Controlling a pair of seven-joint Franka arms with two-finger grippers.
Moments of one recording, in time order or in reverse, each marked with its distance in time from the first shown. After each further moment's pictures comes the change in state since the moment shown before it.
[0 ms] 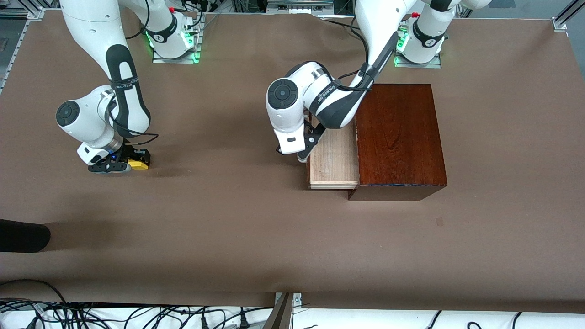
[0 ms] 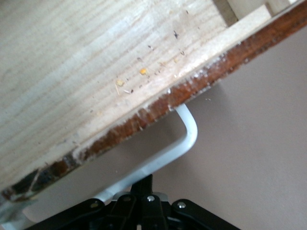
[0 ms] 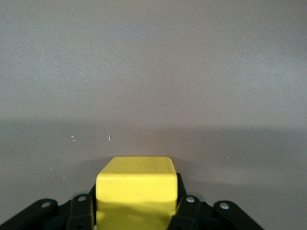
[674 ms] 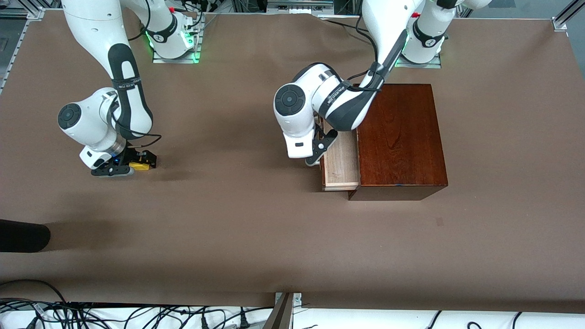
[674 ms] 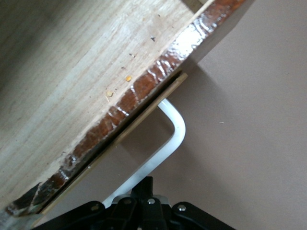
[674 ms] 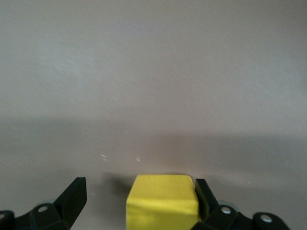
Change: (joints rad) left arm 0.026 -0.040 0.028 -0.035 0.014 -0.073 0.194; right arm 0.006 0.000 0.015 0.064 0.000 -0.052 -0.001
